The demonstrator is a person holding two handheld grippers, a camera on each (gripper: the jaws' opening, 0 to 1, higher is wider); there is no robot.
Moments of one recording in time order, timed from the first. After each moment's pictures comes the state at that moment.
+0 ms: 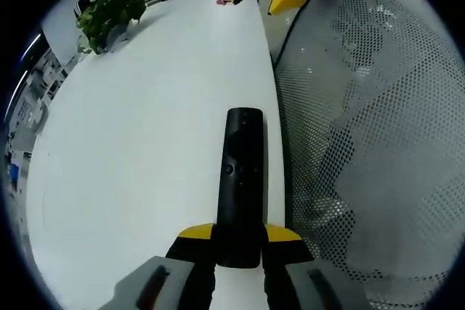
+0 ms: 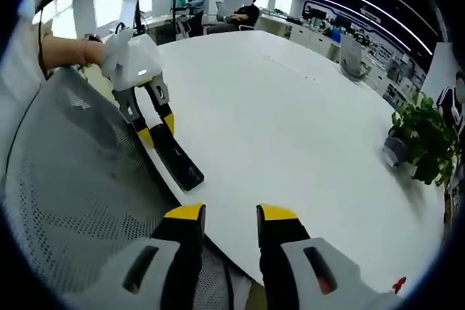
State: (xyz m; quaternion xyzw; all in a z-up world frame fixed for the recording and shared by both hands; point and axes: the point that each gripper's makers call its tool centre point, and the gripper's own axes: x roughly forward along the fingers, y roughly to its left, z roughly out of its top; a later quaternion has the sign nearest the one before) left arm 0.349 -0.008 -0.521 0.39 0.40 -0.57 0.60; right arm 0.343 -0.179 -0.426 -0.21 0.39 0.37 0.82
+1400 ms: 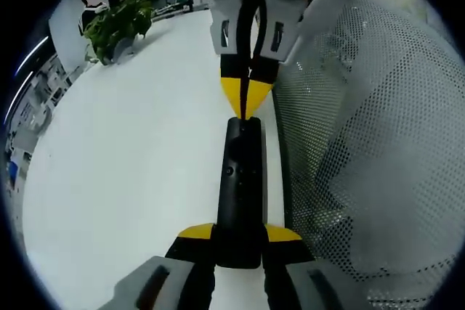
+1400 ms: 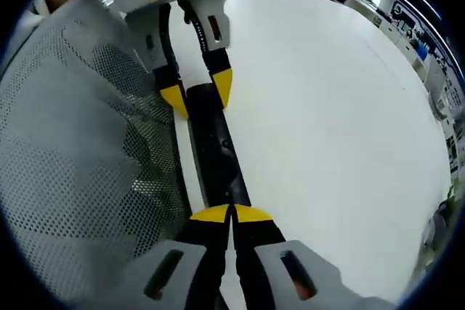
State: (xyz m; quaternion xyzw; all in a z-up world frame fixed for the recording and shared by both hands) left arm 0.351 -0.009 -0.520 0.35 0.36 -0.60 0.62; right arm 0.354 -0.103 -0.509 -0.33 0.44 0.51 0.66
